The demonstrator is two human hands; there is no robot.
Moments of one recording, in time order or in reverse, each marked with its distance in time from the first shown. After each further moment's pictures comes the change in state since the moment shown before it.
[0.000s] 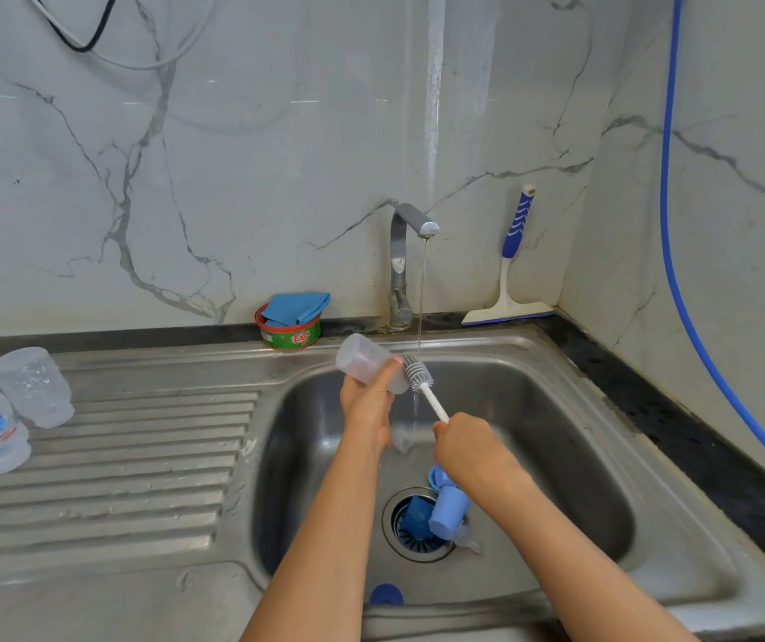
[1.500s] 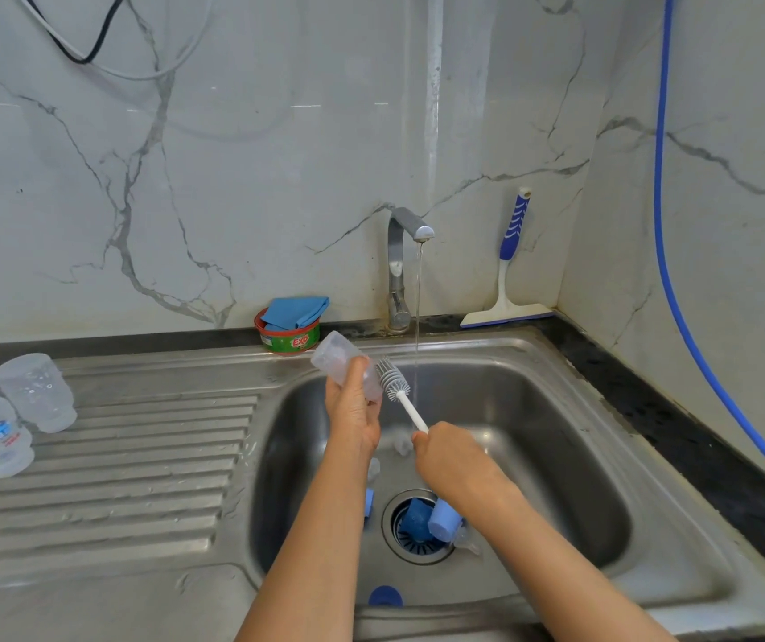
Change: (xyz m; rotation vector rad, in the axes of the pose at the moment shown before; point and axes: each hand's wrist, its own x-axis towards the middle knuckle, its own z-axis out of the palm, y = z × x) left_hand 0.003 0.009 -0.008 -0.173 0.088 0.000; right_hand -0.027 -0.015 -0.002 -0.164 -0.120 -0.118
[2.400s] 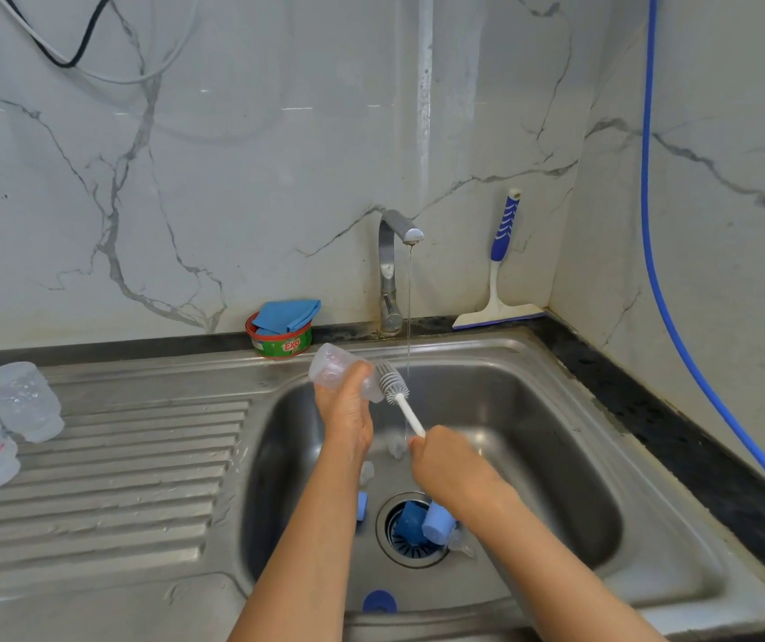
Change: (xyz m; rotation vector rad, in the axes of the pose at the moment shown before) left_hand 0.001 0.000 0.007 0.031 0.010 0.115; right_hand 0.009 0.009 0.003 -0.021 0.032 -0.022
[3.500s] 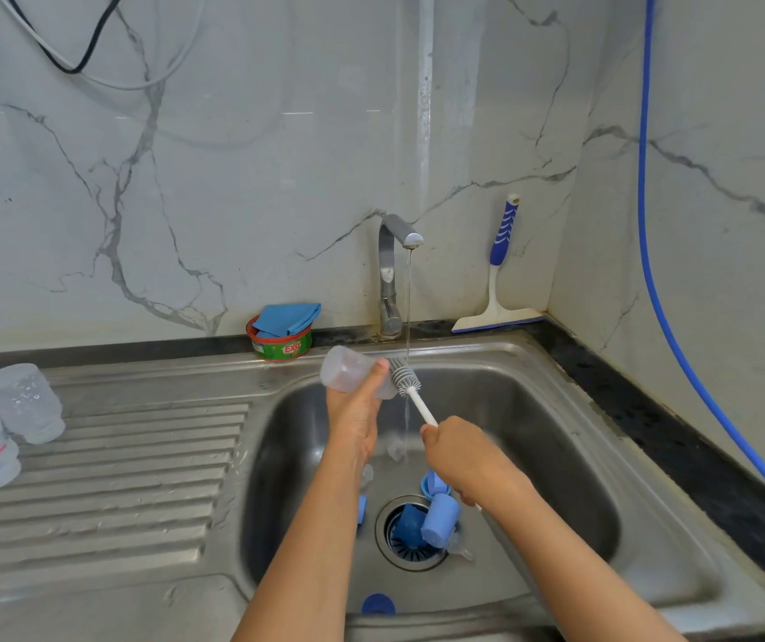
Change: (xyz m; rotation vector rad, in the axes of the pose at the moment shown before) left_hand -0.008 -0.002 0.000 0.079 -0.149 -0.014; right_hand -0.002 0.004 -0.021 0.128 -0.036 0.074
